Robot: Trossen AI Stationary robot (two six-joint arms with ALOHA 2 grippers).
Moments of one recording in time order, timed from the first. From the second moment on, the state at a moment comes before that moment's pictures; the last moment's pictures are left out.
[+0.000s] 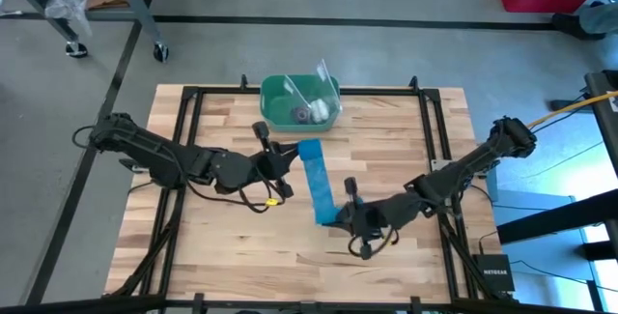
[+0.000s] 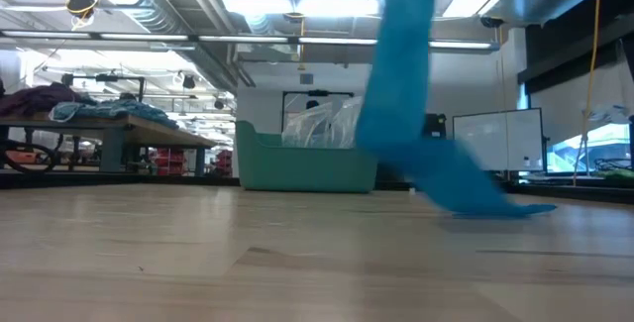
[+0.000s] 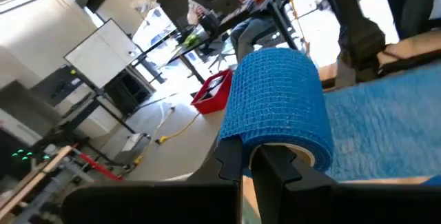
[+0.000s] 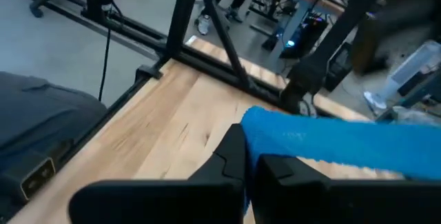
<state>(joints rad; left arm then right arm) -0.34 1.40 1.26 -0.02 -0.93 0.46 0.56 1.43 1.15 -0.03 0.37 -0.25</state>
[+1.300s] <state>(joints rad) -0.39 1.50 1.26 -0.02 -0.93 0.79 0.02 1.47 1.62 -0.44 0.16 -0.18</state>
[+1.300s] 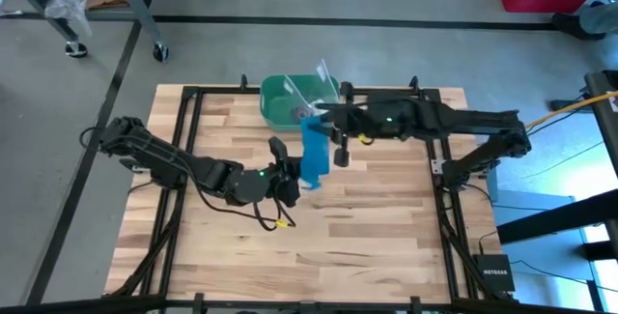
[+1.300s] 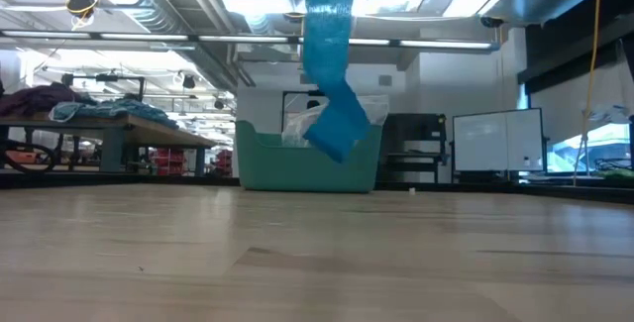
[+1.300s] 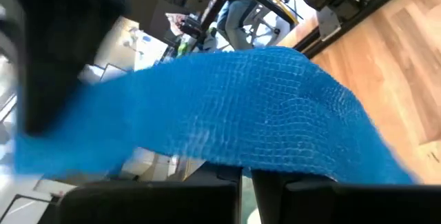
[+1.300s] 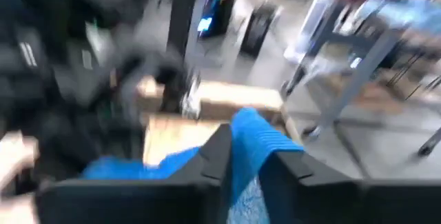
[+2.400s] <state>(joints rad) -0.25 1.50 1.26 -0.29 -0.79 0.47 -0.04 1.47 1.57 -0.74 0.05 0.00</state>
